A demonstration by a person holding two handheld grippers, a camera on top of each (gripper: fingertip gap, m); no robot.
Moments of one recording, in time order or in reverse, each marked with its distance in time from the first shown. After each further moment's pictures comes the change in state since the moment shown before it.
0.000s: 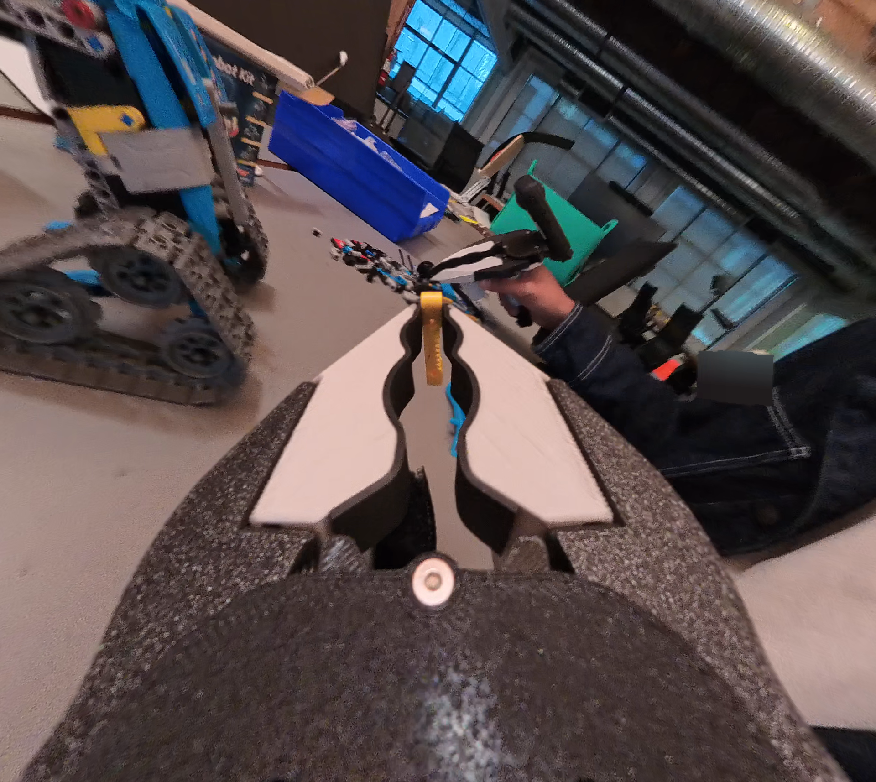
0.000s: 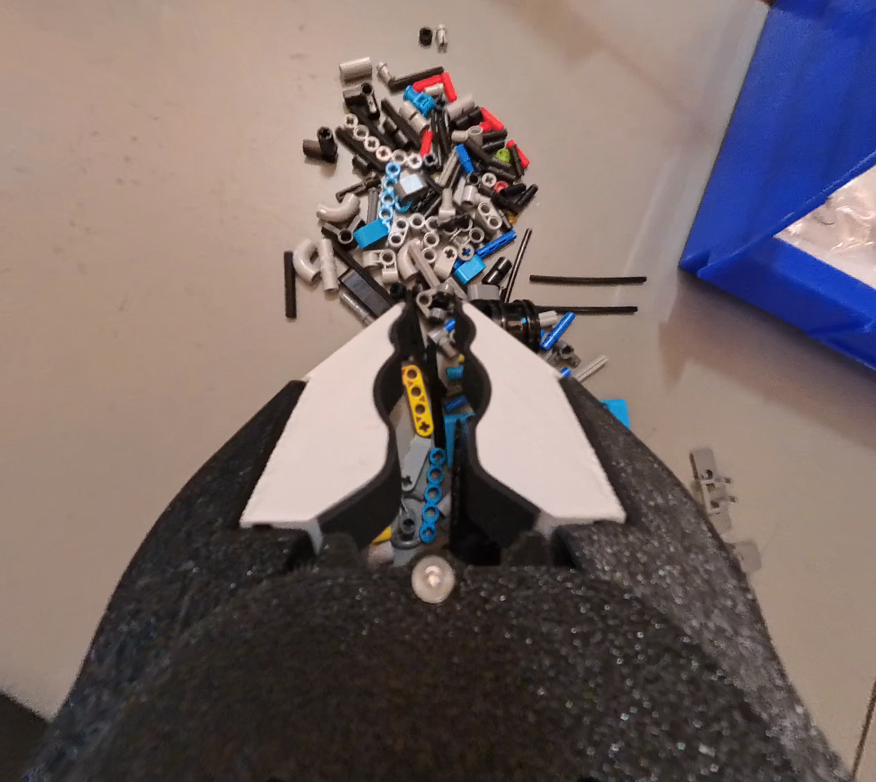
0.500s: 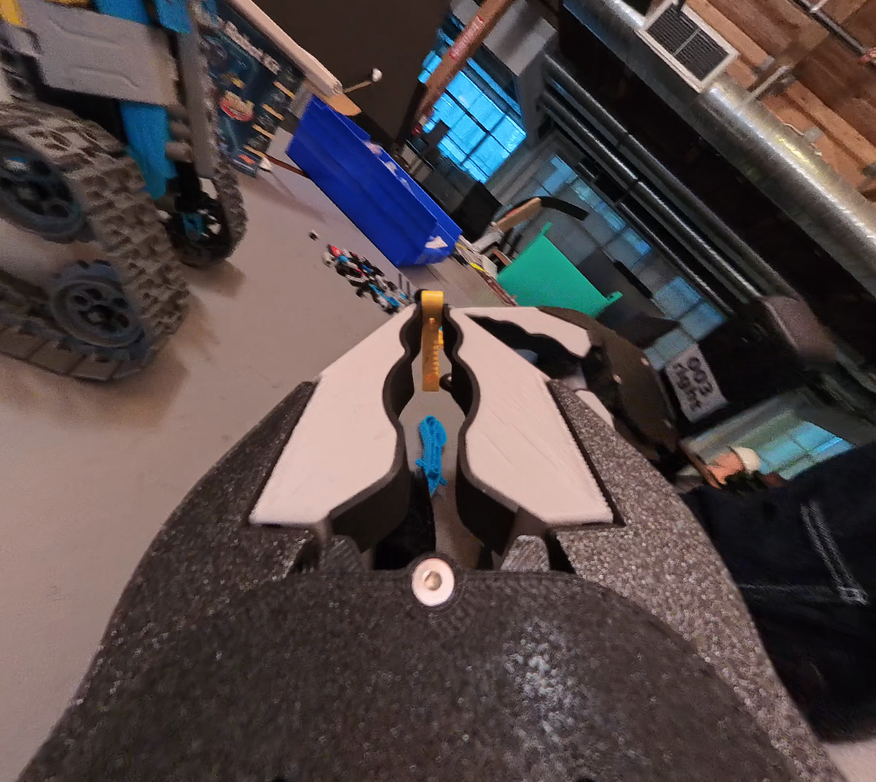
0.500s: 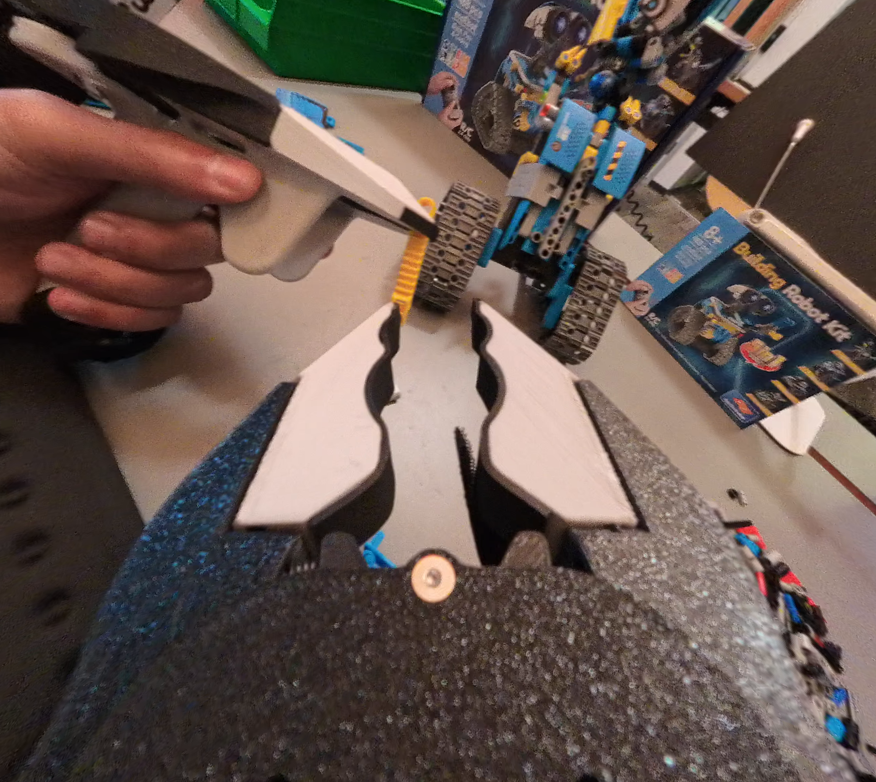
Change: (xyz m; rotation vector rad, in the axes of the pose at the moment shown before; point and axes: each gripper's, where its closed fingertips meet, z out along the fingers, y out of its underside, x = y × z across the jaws) left arm 0.007 0.017 0.035 0.119 -0.085 -0.136; right arm -0.287 -0.136 -0.032 0.589 -0.114 -0.382
